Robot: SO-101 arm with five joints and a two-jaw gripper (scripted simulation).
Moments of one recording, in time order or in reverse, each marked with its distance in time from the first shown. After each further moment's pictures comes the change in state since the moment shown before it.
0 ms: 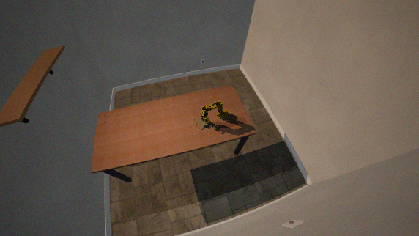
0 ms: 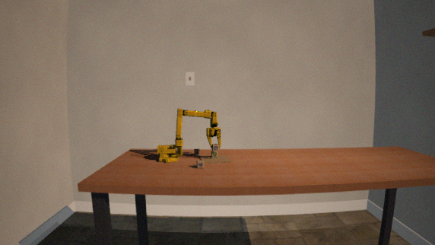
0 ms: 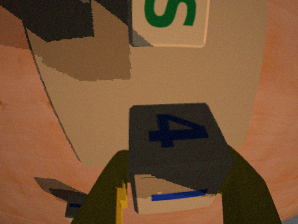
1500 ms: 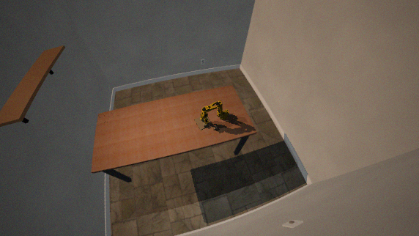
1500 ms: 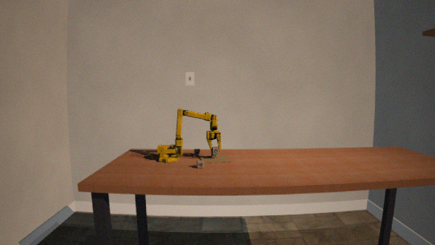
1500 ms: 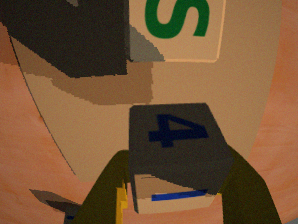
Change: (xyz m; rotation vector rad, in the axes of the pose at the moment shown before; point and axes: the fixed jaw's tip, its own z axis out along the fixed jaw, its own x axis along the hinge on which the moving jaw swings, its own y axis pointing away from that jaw) arm 0.000 0.000 0.015 0.007 0.000 0.002
